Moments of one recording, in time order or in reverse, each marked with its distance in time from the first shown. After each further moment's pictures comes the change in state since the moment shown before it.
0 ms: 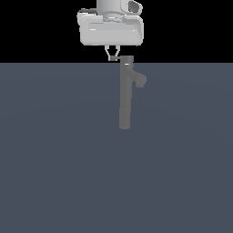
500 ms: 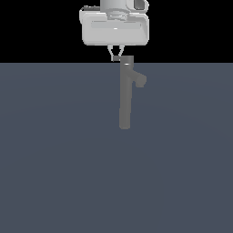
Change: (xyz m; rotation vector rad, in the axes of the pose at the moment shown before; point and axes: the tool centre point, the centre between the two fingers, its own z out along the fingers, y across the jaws) arm -0.024 0.010 0.001 0.001 -0.006 -0.003
